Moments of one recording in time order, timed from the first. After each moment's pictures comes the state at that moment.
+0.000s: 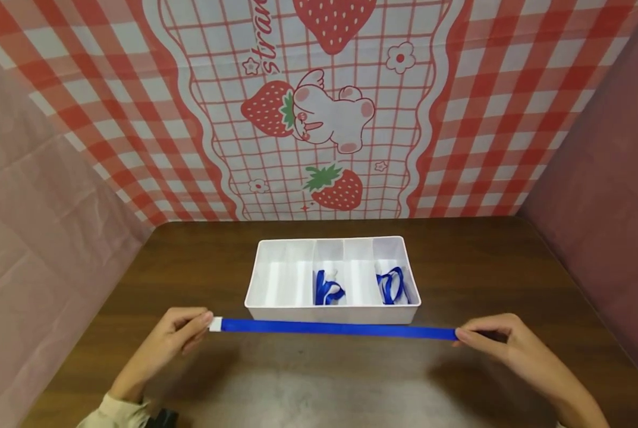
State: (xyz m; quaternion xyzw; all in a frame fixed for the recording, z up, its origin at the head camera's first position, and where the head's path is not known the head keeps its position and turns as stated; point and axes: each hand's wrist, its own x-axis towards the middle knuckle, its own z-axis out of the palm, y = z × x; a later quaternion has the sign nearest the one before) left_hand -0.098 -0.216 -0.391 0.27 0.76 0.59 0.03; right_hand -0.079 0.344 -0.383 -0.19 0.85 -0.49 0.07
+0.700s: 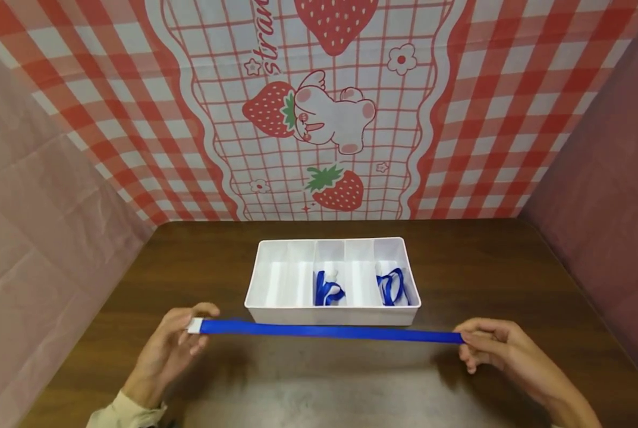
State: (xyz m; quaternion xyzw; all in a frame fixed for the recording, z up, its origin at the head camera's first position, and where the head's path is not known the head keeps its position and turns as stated) left_hand -0.092 -0.207 -0.407 0.31 0.37 0.87 0.13; right_hand -0.095 0.363 -0.423 -0.24 0.62 -0.71 0.23
